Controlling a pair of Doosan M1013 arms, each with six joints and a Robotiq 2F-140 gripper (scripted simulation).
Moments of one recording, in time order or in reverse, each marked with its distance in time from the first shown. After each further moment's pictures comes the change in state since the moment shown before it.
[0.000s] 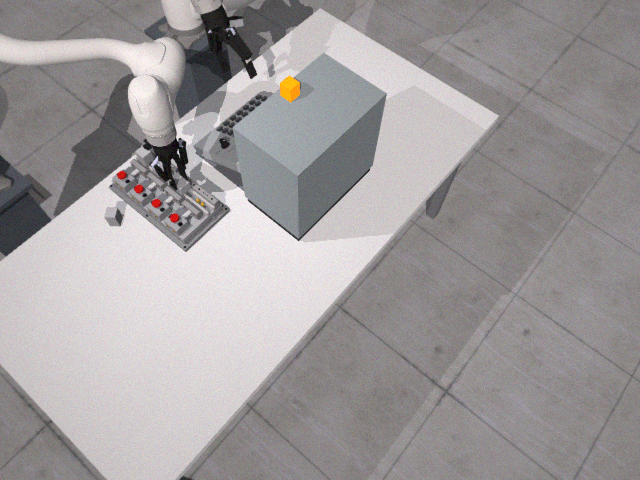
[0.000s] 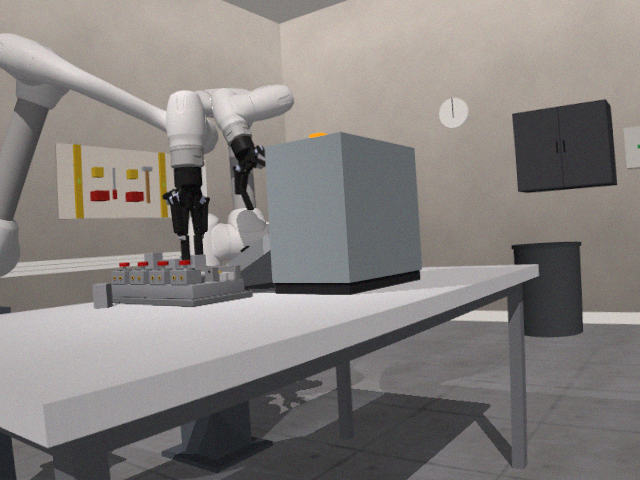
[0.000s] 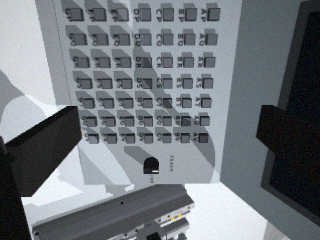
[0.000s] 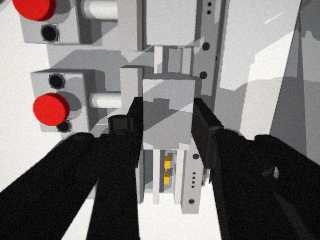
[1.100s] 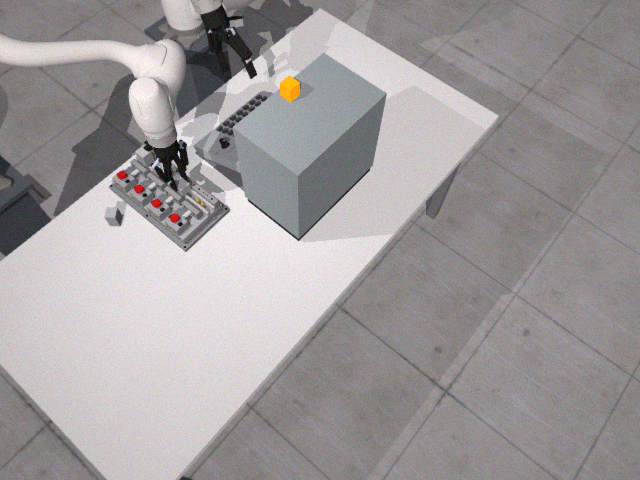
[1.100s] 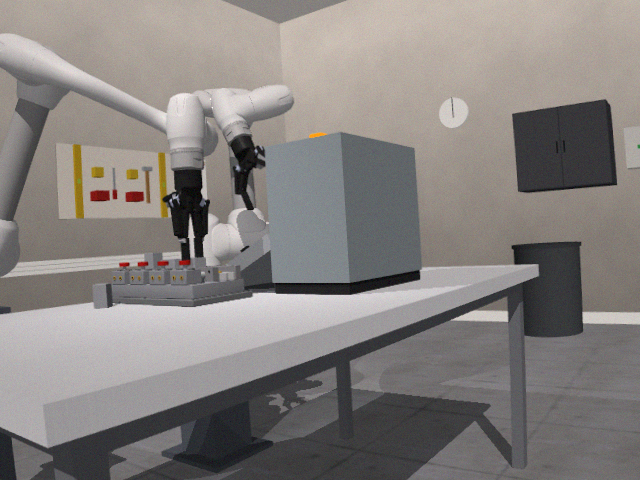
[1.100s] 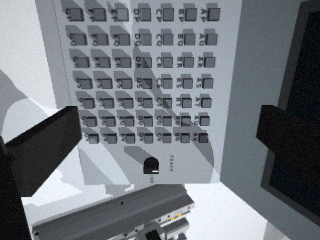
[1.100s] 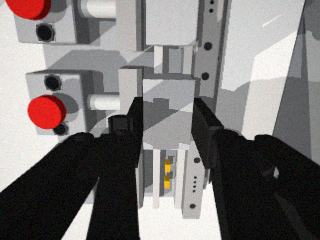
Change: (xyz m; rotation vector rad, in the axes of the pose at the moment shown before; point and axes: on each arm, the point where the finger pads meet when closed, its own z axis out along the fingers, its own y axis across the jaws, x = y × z) left arm 0.000 0.000 0.000 0.000 0.000 0.000; right arm 0.000 0.000 0.007 0.000 0.000 0.000
